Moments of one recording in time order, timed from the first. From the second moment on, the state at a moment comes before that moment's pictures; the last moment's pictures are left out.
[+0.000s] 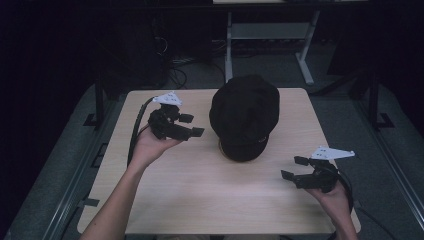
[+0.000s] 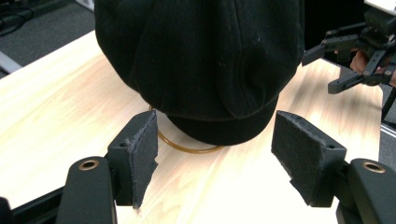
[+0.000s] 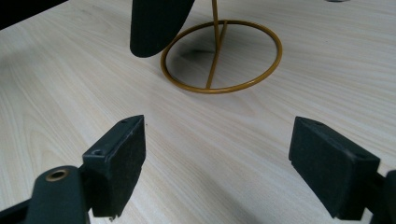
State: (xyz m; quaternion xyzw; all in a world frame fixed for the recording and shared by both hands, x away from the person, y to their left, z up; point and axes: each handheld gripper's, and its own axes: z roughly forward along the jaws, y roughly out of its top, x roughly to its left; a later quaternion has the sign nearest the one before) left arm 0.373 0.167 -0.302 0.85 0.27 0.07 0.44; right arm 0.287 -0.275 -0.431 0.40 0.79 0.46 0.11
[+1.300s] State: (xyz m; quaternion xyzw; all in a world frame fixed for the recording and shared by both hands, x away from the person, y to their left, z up) left arm 0.340 0.203 -0.335 0.84 0.30 0.09 0.44; right arm 0.286 -0.271 -0.431 0.39 0.79 0.46 0.12
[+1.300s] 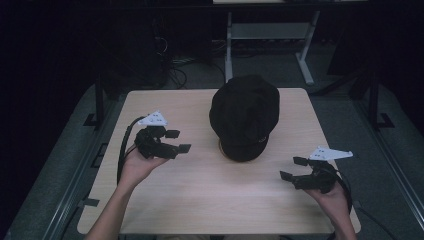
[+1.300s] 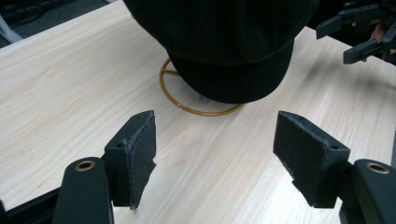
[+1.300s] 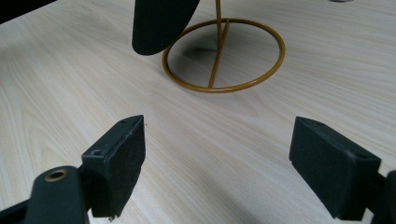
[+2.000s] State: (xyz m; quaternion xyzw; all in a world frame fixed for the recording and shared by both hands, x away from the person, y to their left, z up) left arm 0.319 0.227 -0.359 0.83 0.32 0.09 0.44; right arm 0.285 -0.266 -0.431 0.39 0.80 0.45 0.11
